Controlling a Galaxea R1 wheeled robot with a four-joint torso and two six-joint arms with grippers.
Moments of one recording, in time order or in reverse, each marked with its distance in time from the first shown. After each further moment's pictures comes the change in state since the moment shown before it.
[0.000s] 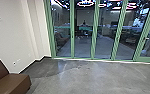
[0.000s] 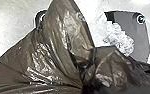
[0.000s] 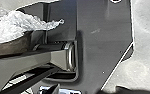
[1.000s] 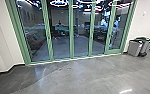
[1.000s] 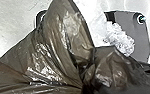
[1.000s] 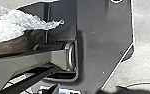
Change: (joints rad) left arm 0.000 -0.002 0.000 0.000 0.000 0.000; right arm 0.000 0.006 -0.008 -0.009 0.000 0.000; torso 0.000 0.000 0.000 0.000
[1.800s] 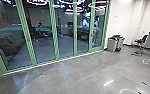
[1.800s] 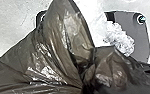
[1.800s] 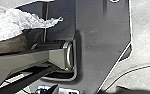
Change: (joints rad) left arm 0.000 0.000 0.000 0.000 0.001 0.000; right arm -0.004 0.003 -0.012 -0.001 0.005 0.000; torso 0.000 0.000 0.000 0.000
